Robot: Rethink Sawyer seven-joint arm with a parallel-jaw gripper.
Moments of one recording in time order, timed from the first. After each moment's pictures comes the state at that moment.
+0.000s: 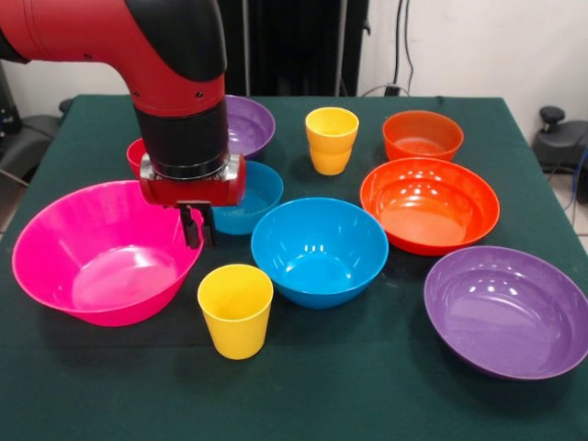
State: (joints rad) arm -0.66 -0.44 0.42 1.37 -0.50 0.73 1.73
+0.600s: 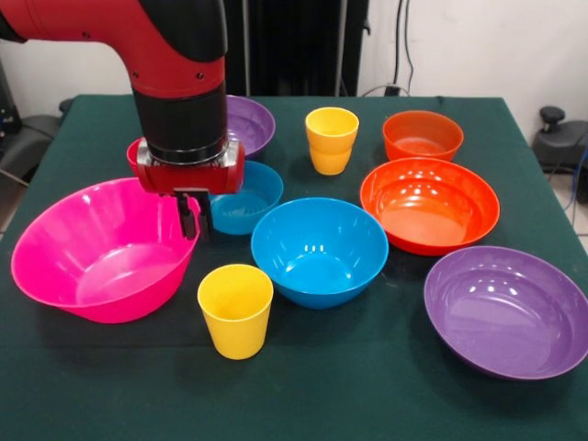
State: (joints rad) arm -0.66 -0.49 0.42 1.41 -0.50 0.71 1.73
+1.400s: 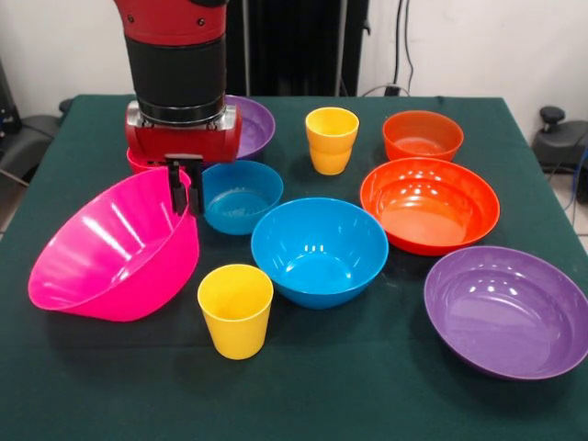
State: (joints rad) arm -0.65 -0.58 0.42 1.44 -0.50 0.71 1.73
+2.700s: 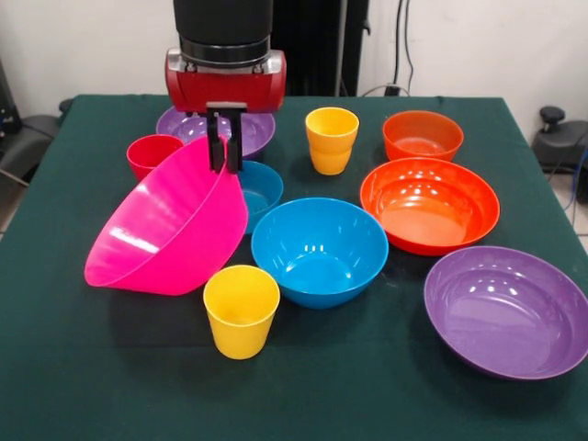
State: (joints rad) arm -0.60 -0.71 0.42 1.54 -0.45 0.71 1.73
